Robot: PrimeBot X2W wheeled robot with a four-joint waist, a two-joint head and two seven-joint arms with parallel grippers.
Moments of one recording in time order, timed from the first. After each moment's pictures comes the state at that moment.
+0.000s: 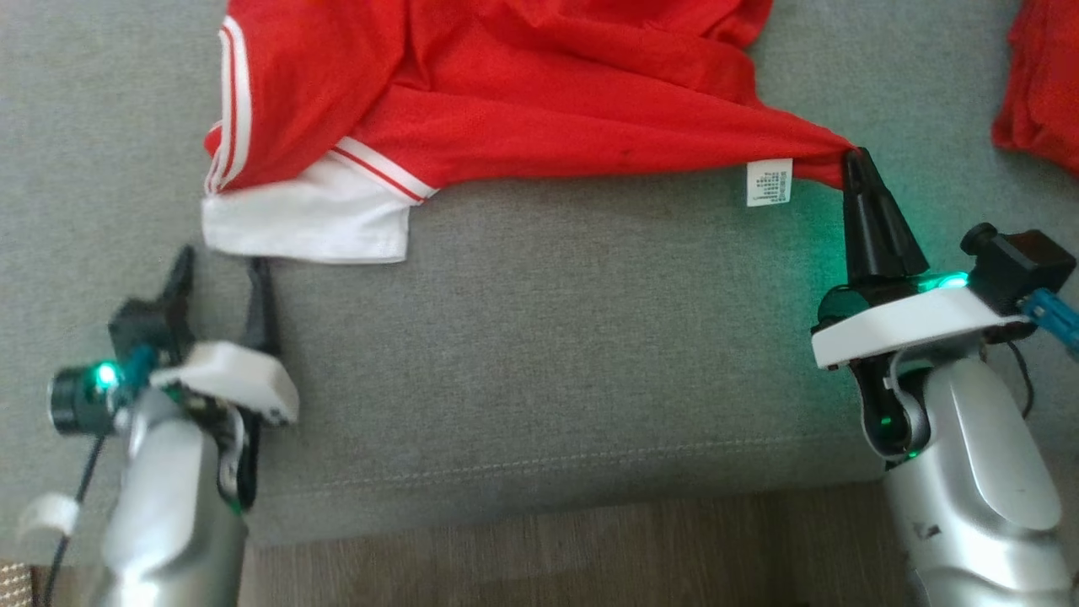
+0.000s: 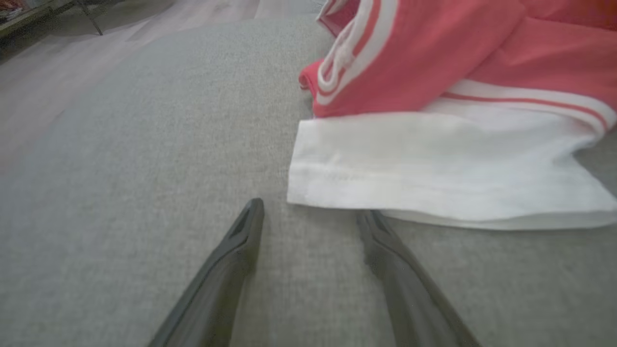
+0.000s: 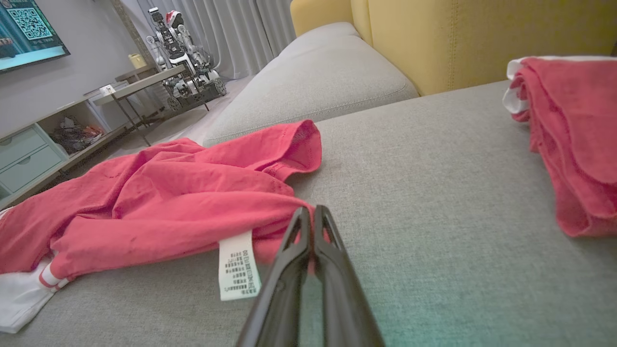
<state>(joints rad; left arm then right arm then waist) -0.36 0.12 -0.05 0.54 -0.07 0.01 -0.26 -0.40 -0.06 0.01 0.33 0.32 0.13 -0.26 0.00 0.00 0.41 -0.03</state>
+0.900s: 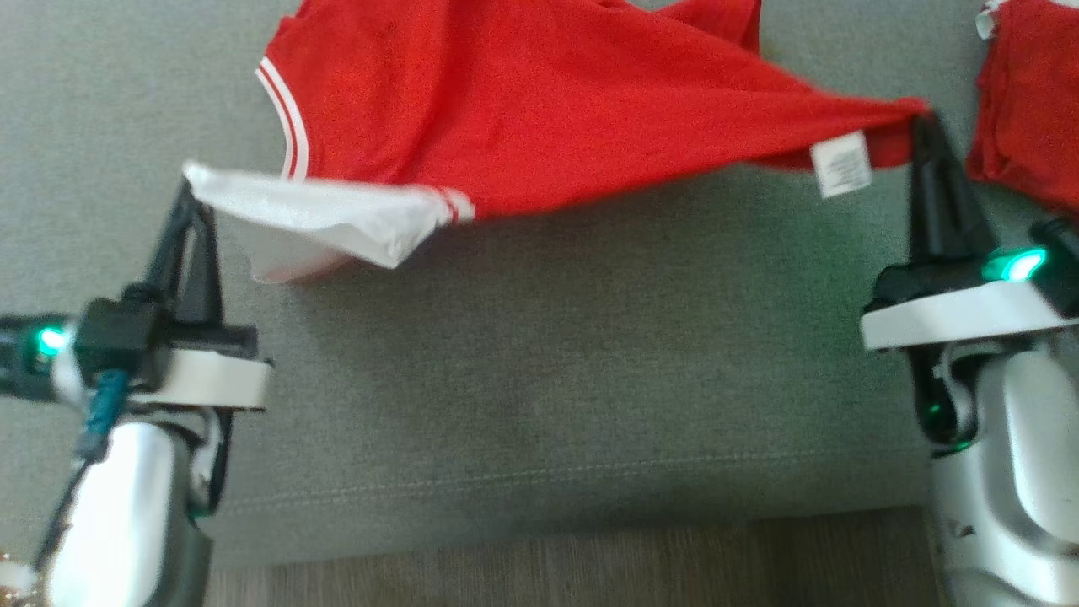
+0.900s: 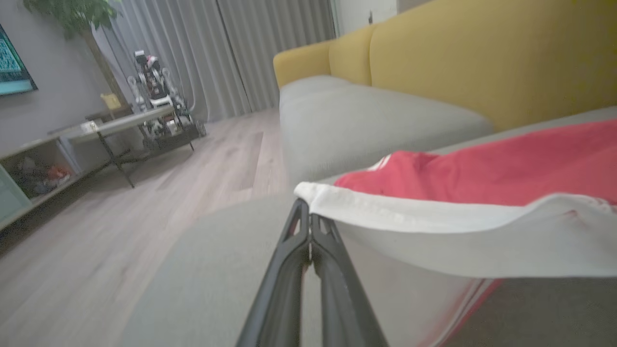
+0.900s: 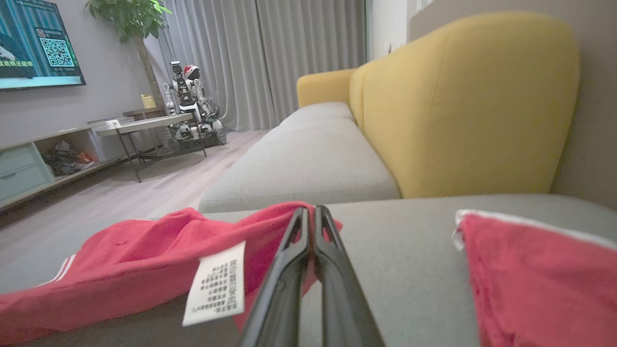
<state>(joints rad) -0.26 0.20 -0.11 0.14 0.00 0.05 -0.26 -0.37 -0.06 -0.07 0.20 0.22 0.13 -0.26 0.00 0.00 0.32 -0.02</state>
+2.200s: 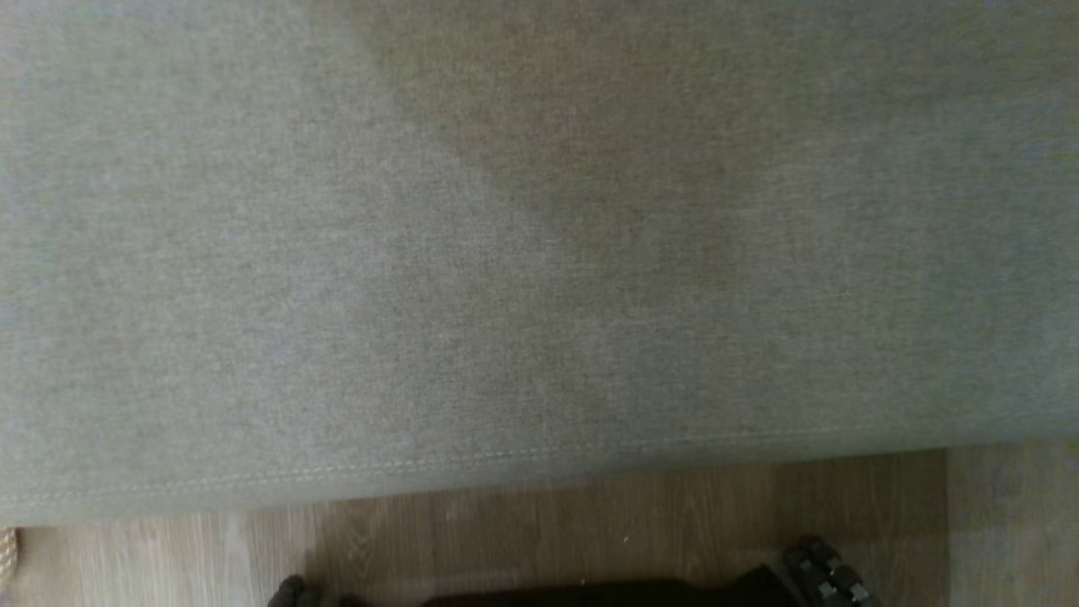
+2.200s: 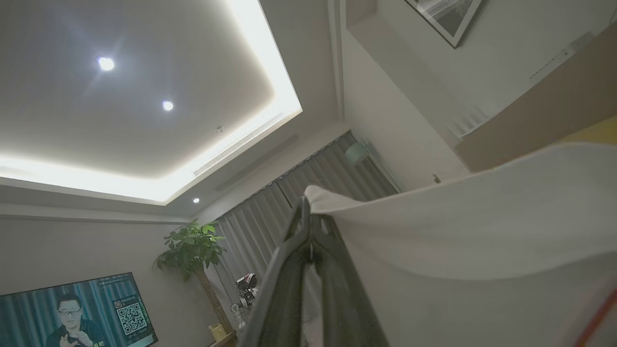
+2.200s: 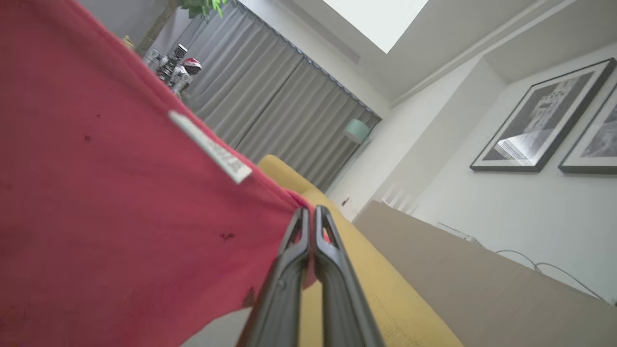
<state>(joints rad) -1.87 0.46 -0.34 0.60 0.09 -0.04 -0.26 -1.63 -0.29 0.07 0.52 -0.34 0.13 -0.14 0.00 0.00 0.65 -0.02</state>
